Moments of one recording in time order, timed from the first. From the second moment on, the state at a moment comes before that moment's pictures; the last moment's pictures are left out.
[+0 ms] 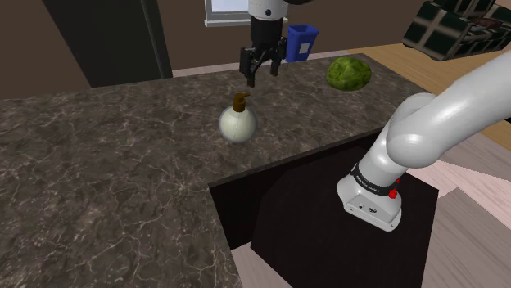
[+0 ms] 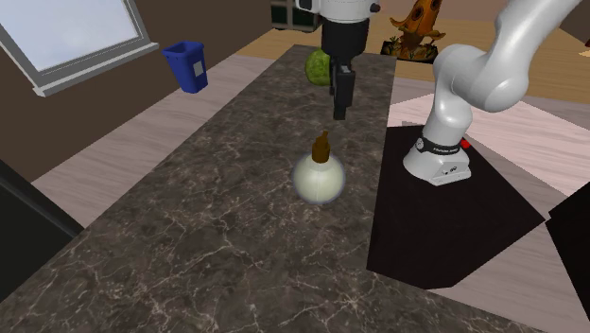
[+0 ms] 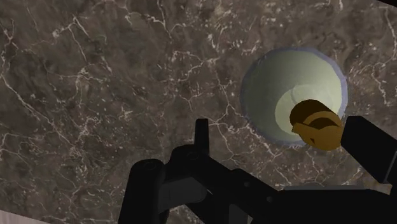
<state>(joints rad) 0.06 -0.42 0.24 -2.30 0.07 1.85 0.36</state>
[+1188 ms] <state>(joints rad) 0.07 -0.18 0.31 -2.28 0.05 2.09 0.48</state>
